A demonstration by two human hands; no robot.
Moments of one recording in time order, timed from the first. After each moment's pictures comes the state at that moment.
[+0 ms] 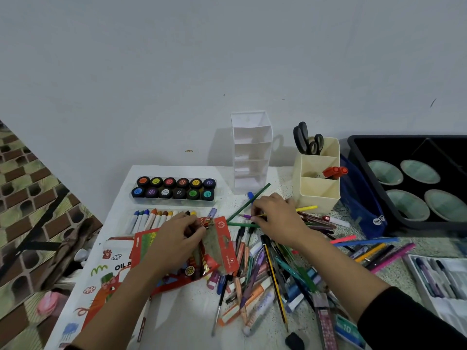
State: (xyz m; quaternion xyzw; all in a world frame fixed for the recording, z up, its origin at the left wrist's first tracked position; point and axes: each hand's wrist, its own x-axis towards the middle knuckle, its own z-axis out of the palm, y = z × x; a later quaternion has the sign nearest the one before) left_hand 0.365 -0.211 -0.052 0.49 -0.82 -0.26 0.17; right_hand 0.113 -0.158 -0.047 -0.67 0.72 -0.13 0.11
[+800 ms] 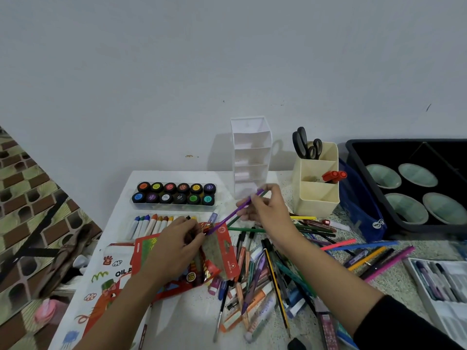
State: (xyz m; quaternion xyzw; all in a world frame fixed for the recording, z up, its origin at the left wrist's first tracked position) left_hand 0.367 -0.206 -0.045 0.47 -0.82 -0.27 0.18; right_hand 0.147 -0.162 -0.021 -0.32 0.56 -0.60 0.48
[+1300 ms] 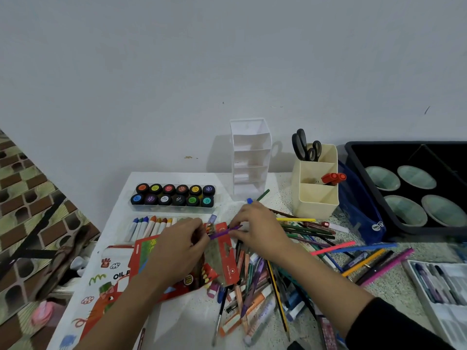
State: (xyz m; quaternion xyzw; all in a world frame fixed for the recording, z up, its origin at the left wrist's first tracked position) left_hand 0.357 -0.202 -0.037 0.47 -0.83 -0.23 0.17; right_hand 0.149 -0.163 -0.044 -0.70 0.66 -0.23 0.13
